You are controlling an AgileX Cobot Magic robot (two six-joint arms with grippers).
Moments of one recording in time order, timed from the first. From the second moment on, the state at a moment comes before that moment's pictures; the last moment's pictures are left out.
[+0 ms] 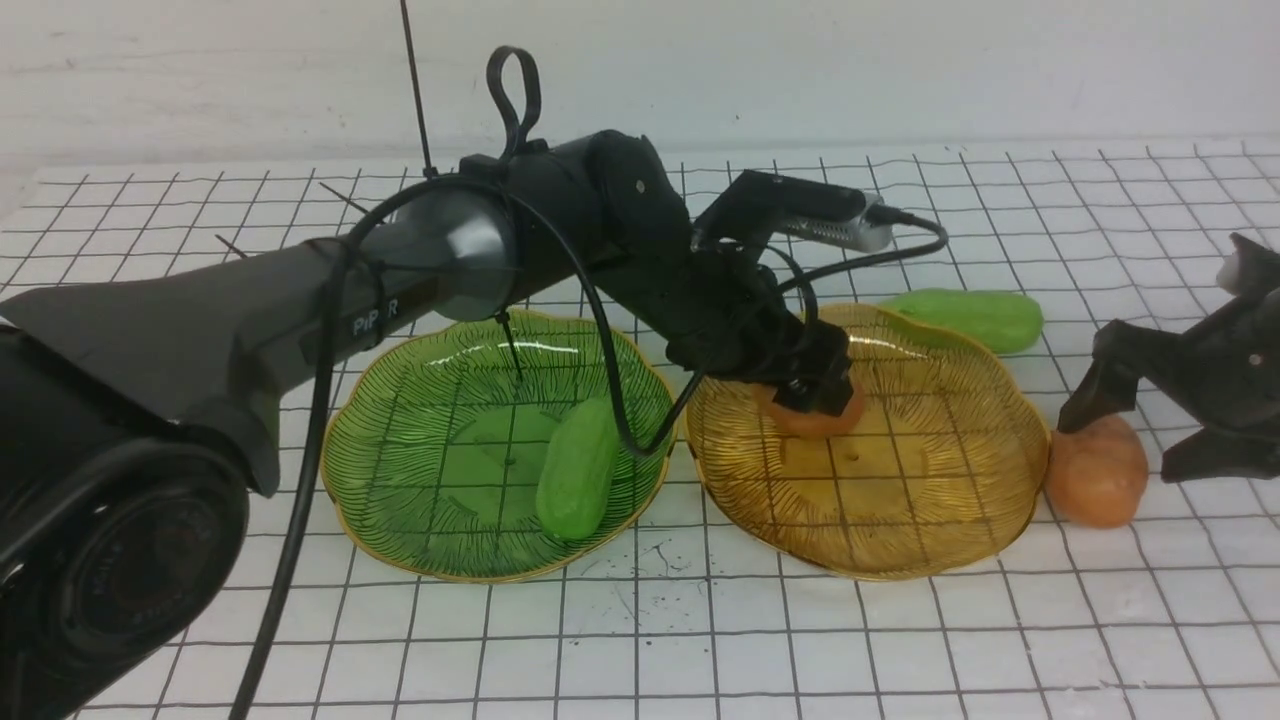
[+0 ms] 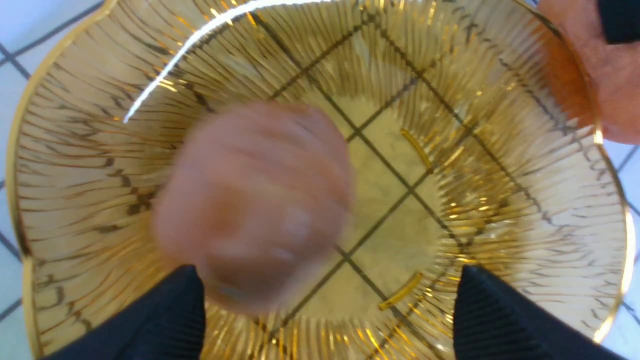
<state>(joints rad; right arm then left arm) -0.16 1.89 -1.23 0.49 0.86 -0.13 -0.55 2.15 -1.79 -0.51 0.76 0.42</state>
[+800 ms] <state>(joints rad) -0.10 1.72 -1.34 0.49 1.03 -0.17 -0.40 2.01 -2.05 -0.26 1.23 0.28</state>
